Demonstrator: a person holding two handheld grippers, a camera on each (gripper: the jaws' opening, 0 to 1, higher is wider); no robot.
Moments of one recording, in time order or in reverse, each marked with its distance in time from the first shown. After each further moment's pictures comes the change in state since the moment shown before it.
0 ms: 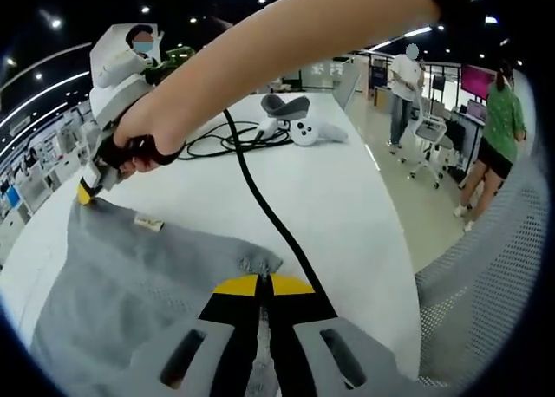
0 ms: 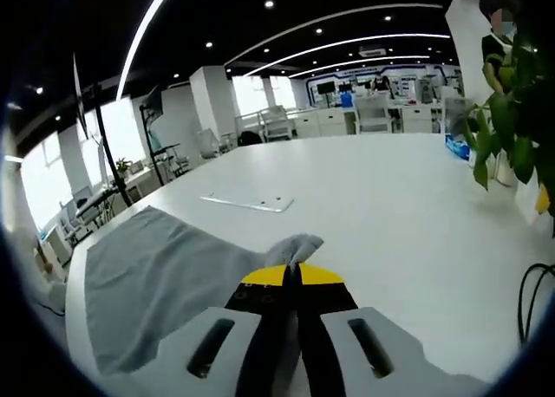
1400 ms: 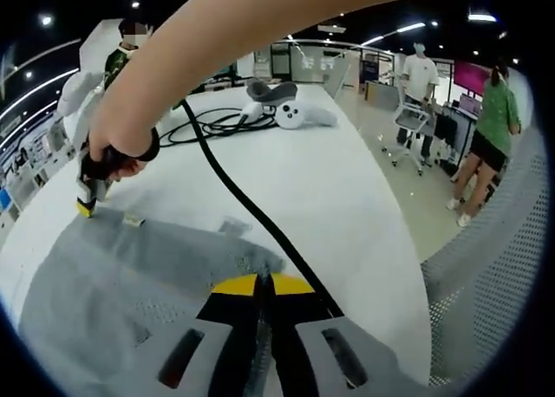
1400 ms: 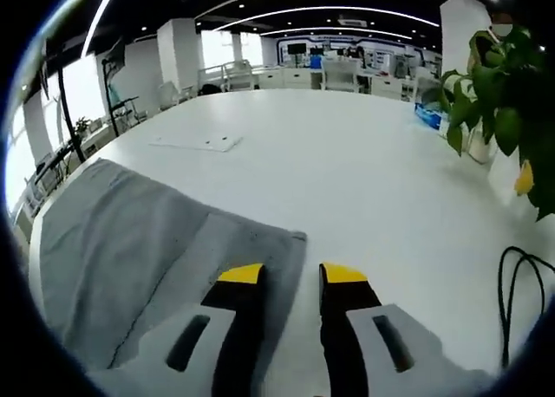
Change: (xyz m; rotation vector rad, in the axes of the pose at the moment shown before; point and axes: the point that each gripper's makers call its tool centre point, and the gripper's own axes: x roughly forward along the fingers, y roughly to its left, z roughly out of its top) left arm 0.032 -0.024 -0.026 0.011 0.032 -0.060; right arm 0.019 -0.054 -0.068 -0.107 0.241 -0.208
